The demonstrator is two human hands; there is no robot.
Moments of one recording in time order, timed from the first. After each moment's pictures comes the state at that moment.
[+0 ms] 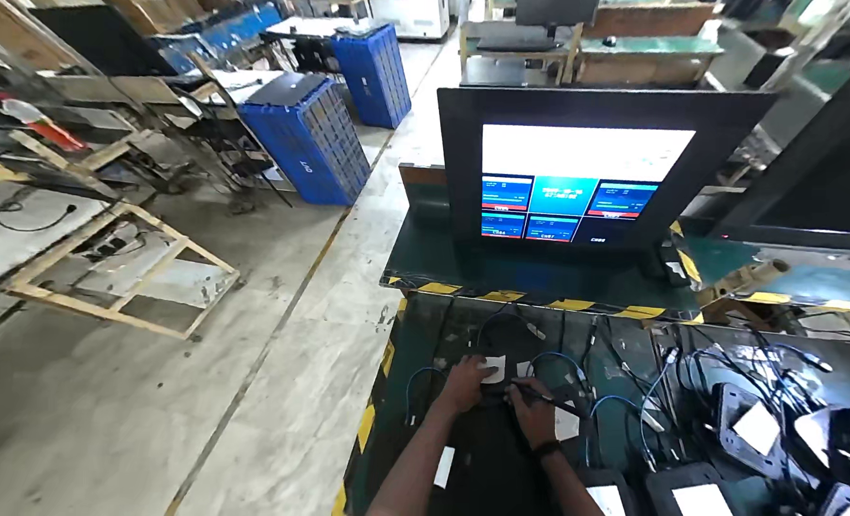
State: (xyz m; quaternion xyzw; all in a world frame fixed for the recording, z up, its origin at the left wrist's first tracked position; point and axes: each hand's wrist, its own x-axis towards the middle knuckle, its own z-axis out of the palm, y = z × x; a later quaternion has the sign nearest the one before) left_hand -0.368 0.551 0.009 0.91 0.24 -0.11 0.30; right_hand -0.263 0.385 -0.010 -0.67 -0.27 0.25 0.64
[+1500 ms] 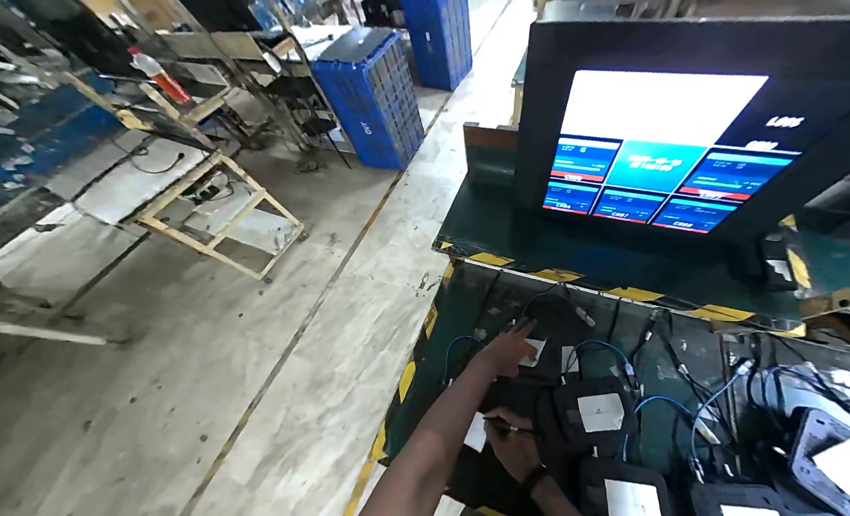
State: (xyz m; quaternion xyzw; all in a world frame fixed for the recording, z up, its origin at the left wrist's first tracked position) left_hand -0.360 0.564 0.018 0.94 0.17 -0.16 0.26; right_hand -0.383 0.356 -0.031 -0.69 -0.41 0.39 0.45
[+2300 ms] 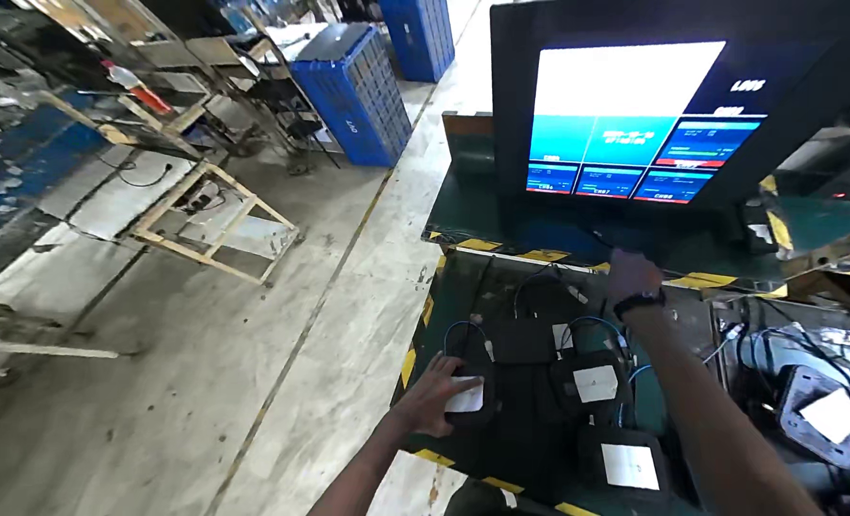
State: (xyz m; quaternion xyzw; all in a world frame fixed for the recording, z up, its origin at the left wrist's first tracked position) left_hand -0.554 0.517 0.063 0.95 0.17 -0.09 0.26; right_hand -0.130 0.466 0.169 -0.92 -0.36 0.17 0.03
